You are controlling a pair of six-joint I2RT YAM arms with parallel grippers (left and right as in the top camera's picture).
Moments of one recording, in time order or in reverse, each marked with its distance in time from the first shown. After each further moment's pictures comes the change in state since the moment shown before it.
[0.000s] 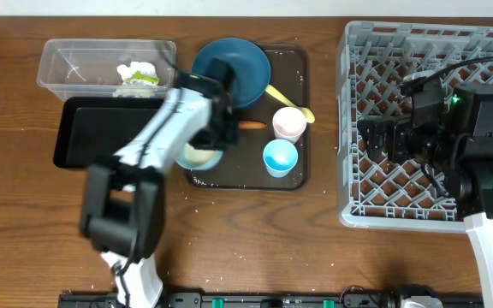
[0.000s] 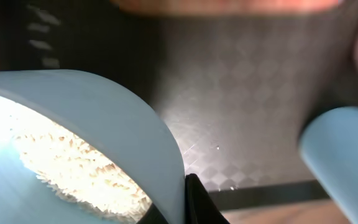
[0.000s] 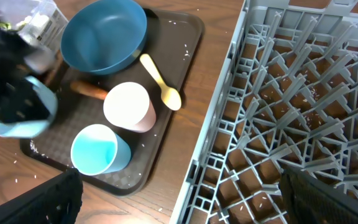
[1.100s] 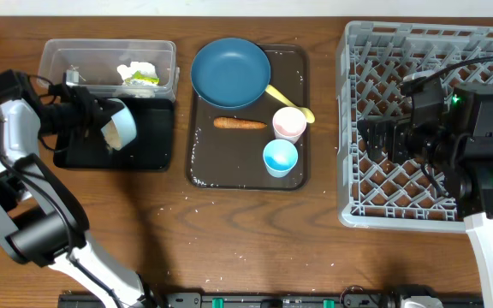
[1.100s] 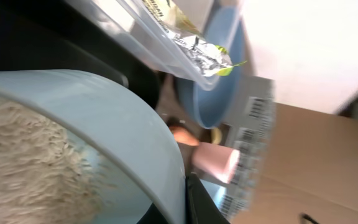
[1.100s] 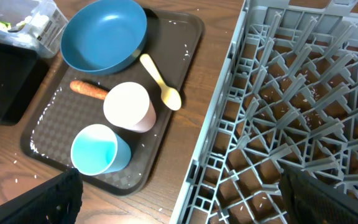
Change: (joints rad) left arm 0.837 0.079 0.019 0.104 0.887 0.143; right arm 0.000 0.000 0.000 0.000 0.000 0.000
